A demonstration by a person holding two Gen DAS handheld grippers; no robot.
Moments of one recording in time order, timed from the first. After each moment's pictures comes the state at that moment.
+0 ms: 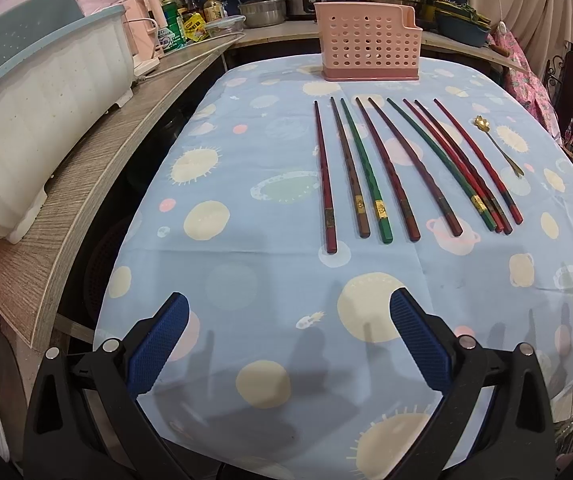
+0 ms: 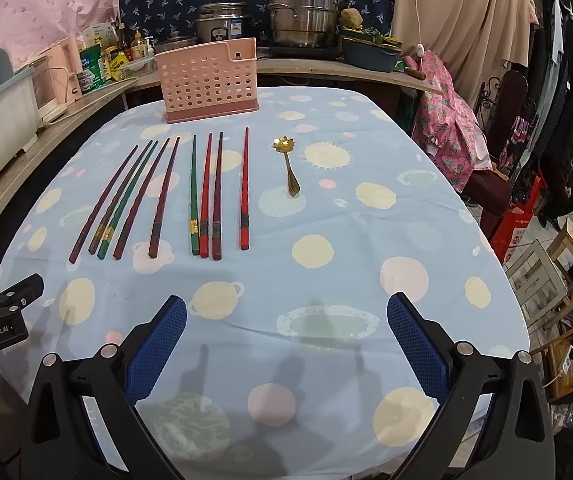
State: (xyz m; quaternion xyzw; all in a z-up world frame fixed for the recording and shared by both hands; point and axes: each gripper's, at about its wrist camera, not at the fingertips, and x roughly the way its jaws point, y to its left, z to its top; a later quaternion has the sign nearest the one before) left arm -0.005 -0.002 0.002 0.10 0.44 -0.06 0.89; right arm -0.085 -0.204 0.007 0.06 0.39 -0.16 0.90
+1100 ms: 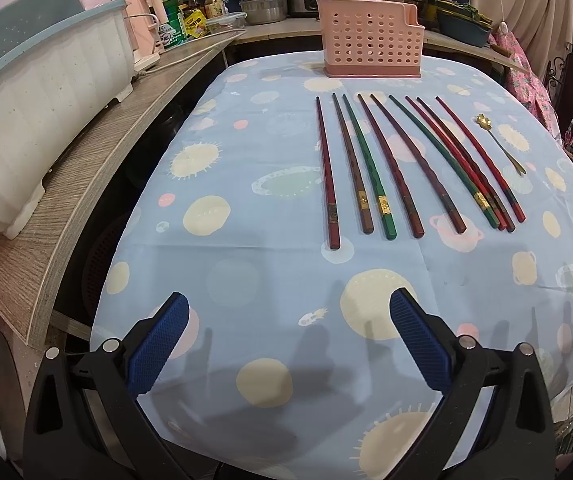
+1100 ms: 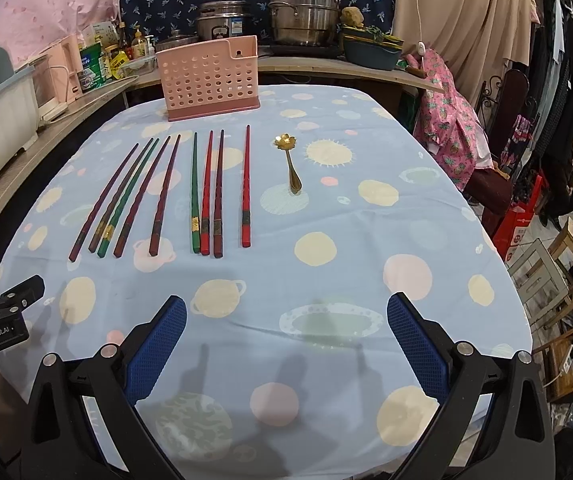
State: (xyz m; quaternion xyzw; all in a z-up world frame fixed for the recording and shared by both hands) left arm -0.003 0.001 -0.004 0.09 0.44 -0.06 0.89; right arm -0.085 -0.203 0.005 0.06 0.39 -0.15 0.90
